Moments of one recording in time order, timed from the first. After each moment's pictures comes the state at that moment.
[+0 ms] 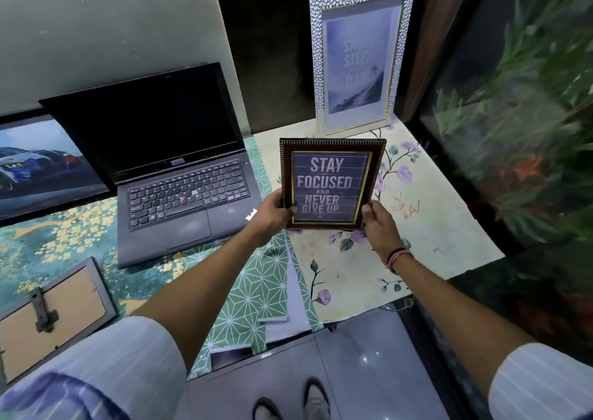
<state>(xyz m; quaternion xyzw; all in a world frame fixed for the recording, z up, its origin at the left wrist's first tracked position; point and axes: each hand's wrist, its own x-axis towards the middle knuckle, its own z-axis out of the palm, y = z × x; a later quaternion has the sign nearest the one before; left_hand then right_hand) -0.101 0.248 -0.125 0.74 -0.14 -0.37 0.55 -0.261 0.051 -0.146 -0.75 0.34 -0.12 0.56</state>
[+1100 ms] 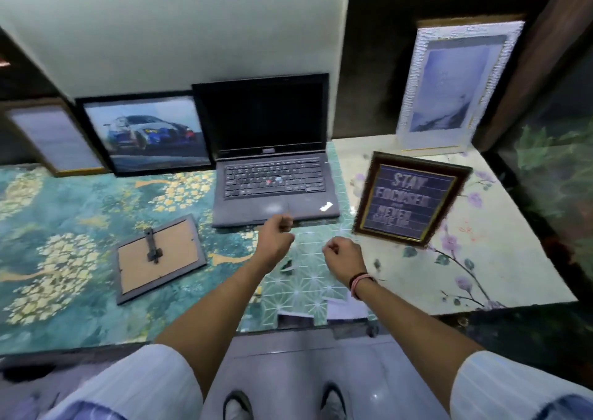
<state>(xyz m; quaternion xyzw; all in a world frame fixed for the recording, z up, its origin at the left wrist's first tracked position) -0.138 0.420 -0.118 0.83 0.03 -0.21 0.52 -0.226 0.263 -0.128 -0.85 0.26 0.05 0.45</state>
